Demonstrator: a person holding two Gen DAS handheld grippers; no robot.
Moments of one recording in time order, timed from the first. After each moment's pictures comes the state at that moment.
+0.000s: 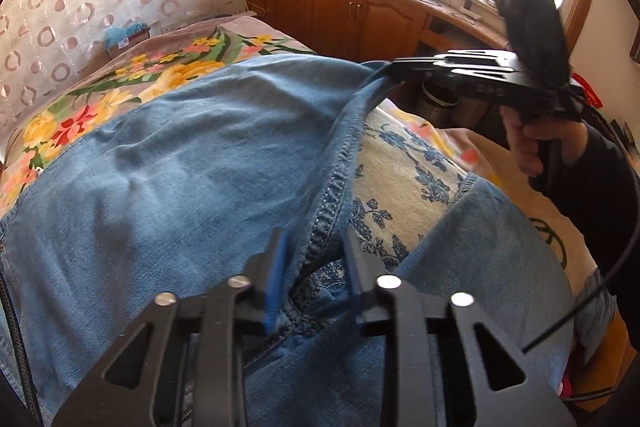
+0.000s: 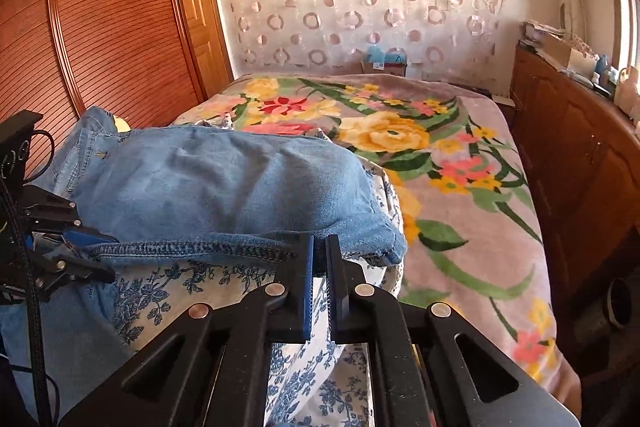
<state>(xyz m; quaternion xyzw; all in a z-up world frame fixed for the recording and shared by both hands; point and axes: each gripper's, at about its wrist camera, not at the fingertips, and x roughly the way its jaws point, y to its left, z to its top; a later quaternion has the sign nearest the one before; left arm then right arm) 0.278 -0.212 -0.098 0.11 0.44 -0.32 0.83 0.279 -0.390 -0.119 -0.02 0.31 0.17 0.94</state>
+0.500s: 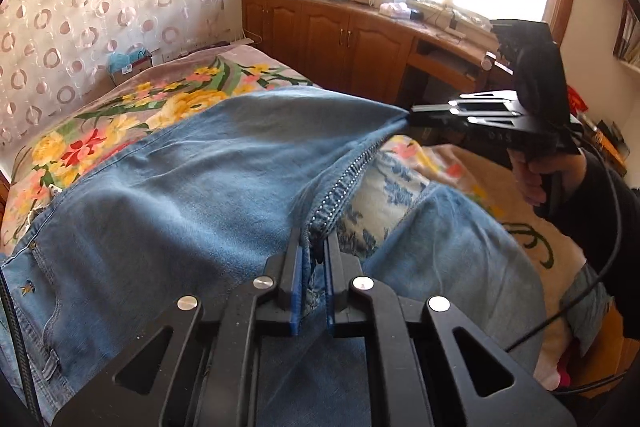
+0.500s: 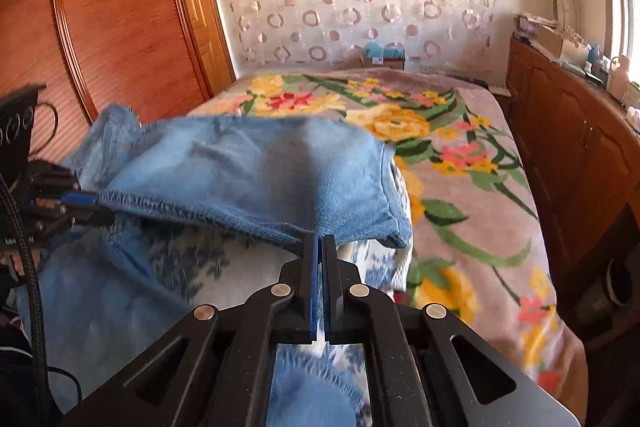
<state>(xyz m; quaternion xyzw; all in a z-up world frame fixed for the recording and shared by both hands) 0.240 -0.189 -0.060 0.11 0.40 -0.33 0.85 0.221 -0.373 -0.119 -0.01 0.33 0.17 0.93</state>
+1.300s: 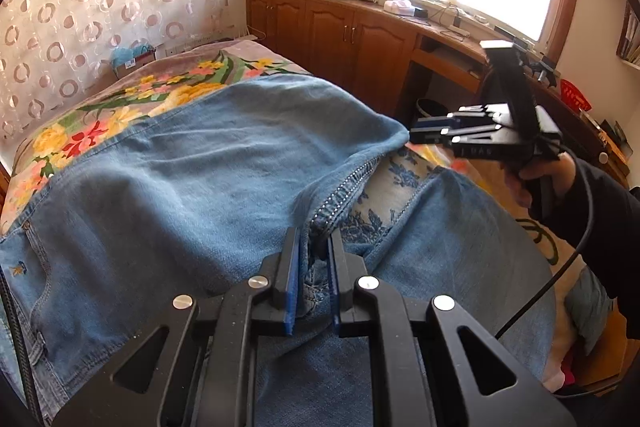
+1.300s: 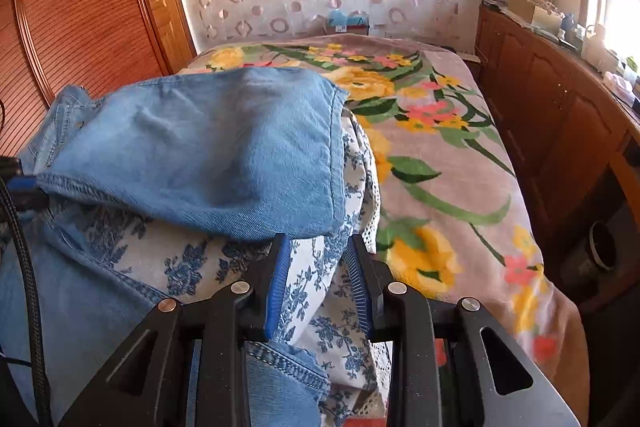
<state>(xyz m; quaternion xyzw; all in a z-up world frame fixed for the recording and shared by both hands) 0.237 -0.183 -0.072 0.10 0.39 -0.33 0.85 0.259 -0.374 -0.156 -0.01 0.38 0.11 0.92</state>
